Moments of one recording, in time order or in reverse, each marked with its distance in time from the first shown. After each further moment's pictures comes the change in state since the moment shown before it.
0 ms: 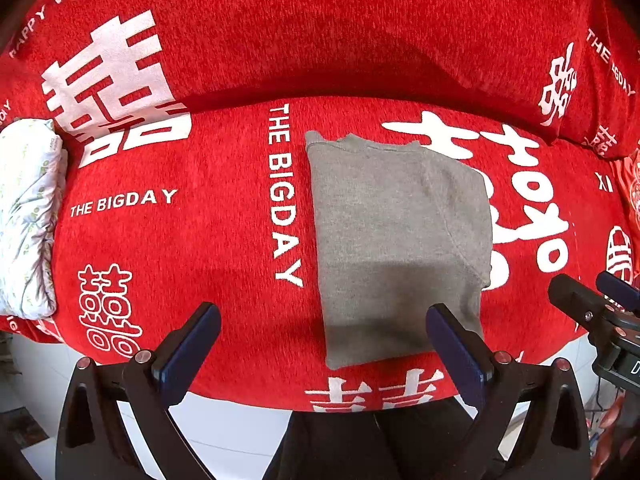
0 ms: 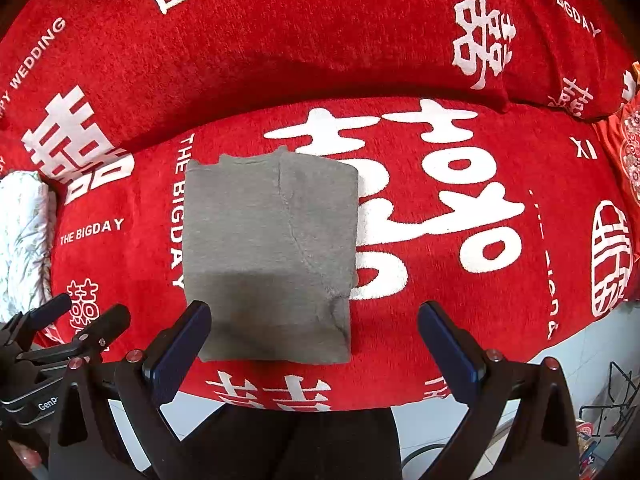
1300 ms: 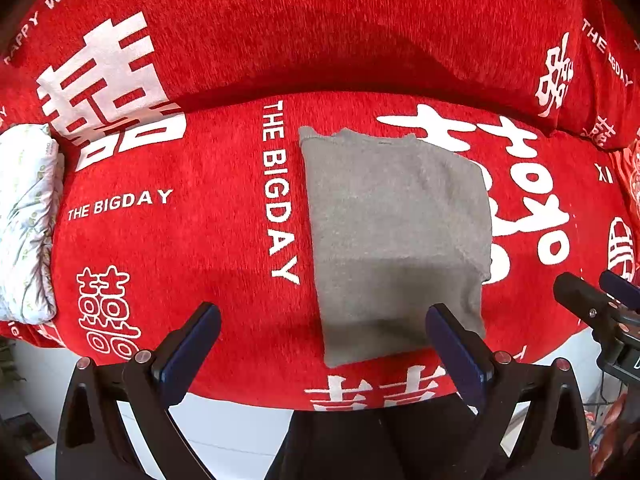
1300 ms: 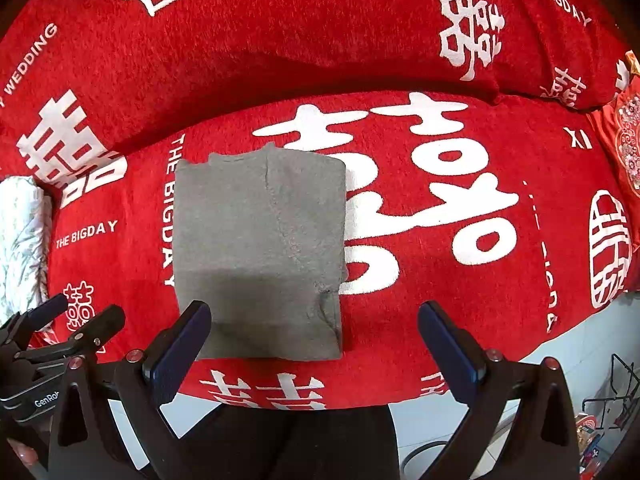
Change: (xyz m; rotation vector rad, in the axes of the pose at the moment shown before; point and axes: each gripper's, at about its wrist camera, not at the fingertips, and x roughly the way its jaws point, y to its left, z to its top) left arm 0.004 -0.006 -0.002 0.024 0.007 0.000; right arm 0.005 -0.012 -0.005 0.009 0.000 -0.008
